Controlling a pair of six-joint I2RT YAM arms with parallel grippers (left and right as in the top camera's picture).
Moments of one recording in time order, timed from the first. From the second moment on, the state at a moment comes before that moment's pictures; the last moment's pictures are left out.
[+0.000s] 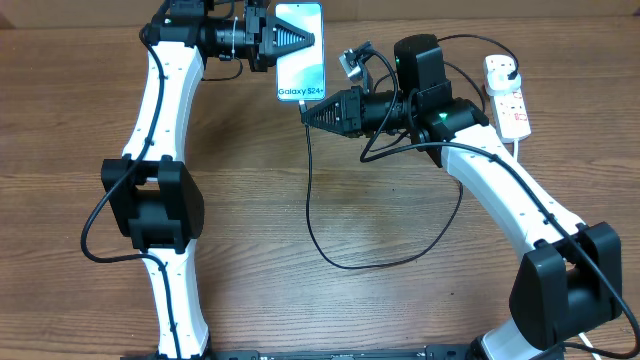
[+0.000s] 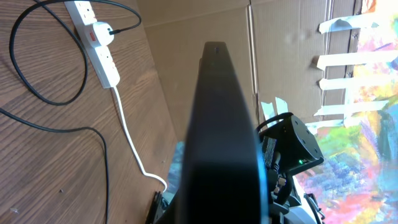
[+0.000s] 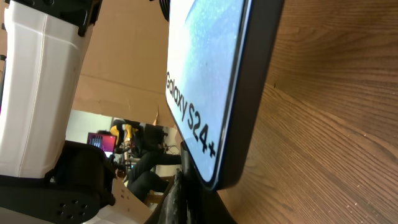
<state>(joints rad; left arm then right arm) -0.07 2.31 2.25 -0.83 1.48 -0.47 0.36 1.76 1.40 -0.23 -1.04 0.65</state>
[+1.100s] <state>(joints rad) -0.08 2.31 2.25 -0.83 1.47 -0.47 0.37 1.76 1.40 -0.21 -1.01 0.68</state>
